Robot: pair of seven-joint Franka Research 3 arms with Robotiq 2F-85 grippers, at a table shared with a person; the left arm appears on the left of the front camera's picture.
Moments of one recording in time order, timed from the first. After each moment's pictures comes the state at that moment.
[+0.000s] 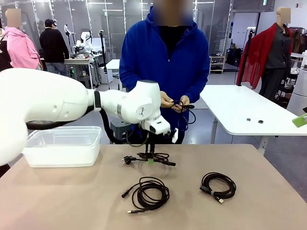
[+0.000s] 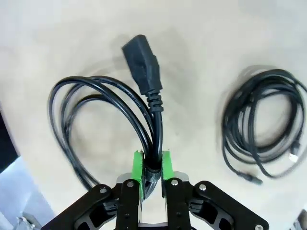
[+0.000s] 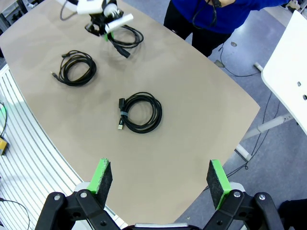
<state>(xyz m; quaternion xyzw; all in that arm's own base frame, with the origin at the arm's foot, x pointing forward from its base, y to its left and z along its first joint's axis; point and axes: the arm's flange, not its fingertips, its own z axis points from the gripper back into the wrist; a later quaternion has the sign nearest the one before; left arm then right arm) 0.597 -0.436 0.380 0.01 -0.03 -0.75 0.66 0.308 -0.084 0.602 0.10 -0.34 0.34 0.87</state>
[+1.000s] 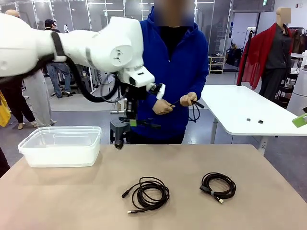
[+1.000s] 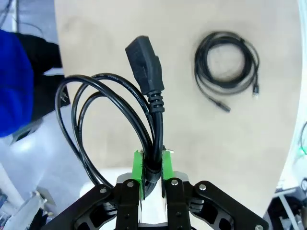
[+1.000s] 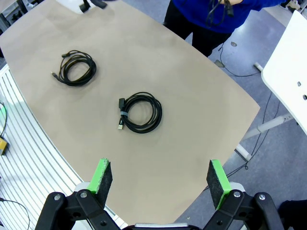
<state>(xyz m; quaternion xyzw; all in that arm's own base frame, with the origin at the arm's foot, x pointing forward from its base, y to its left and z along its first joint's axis) 0.547 -0.366 0.560 0.06 -0.07 -0.74 0.66 0.308 -0.084 0.602 0.10 -0.34 0.34 0.87</state>
